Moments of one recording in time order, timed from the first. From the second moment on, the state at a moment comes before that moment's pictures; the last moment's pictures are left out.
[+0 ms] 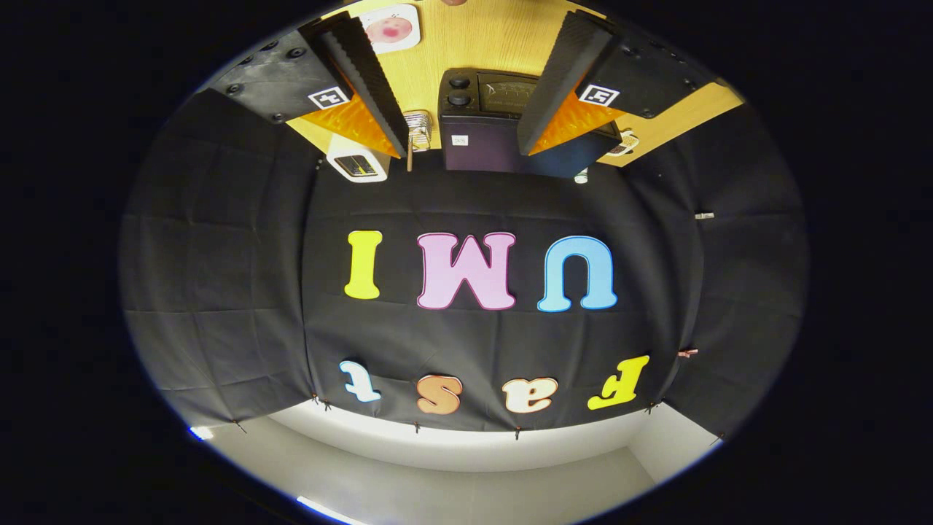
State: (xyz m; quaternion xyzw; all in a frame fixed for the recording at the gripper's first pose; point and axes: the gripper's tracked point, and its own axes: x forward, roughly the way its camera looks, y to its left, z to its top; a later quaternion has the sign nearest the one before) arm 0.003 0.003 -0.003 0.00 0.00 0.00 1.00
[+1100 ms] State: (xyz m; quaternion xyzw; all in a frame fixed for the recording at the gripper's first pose) arm 0.122 0.129 -0.098 0.01 0.10 0.00 0.99
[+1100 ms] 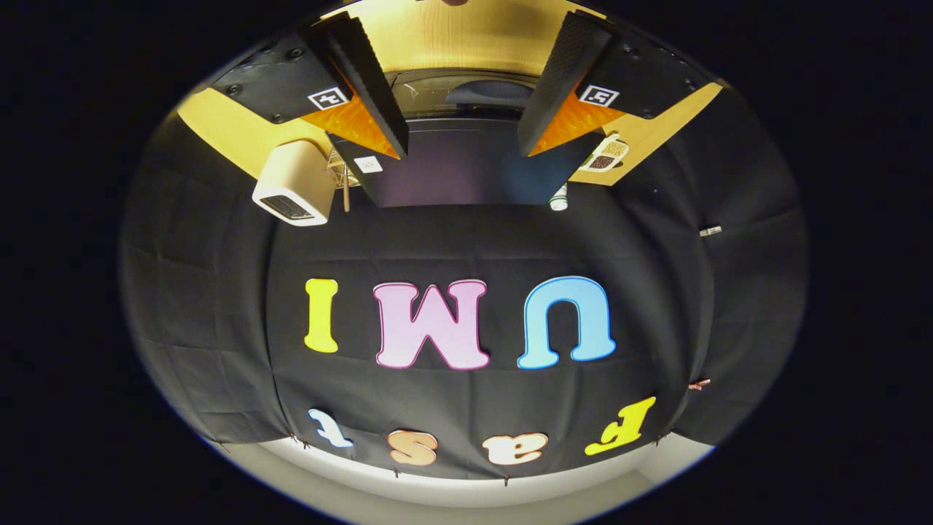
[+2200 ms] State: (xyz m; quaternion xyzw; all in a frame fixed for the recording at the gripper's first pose) arm 0.121 0.164 -0.186 0.01 0.19 0.00 0.98
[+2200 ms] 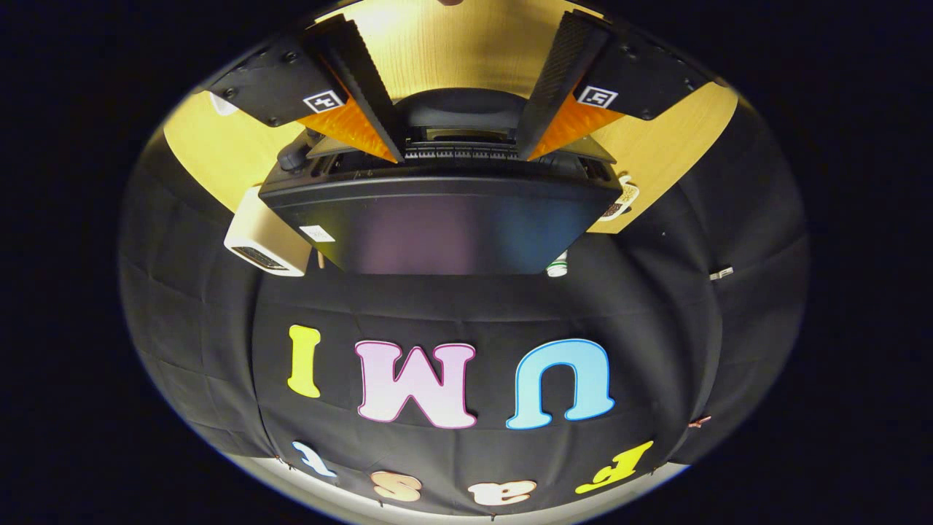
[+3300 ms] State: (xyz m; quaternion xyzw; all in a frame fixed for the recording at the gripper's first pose) arm -0.002 0.112 -0.267 -0.02 0.31 0.07 0.95
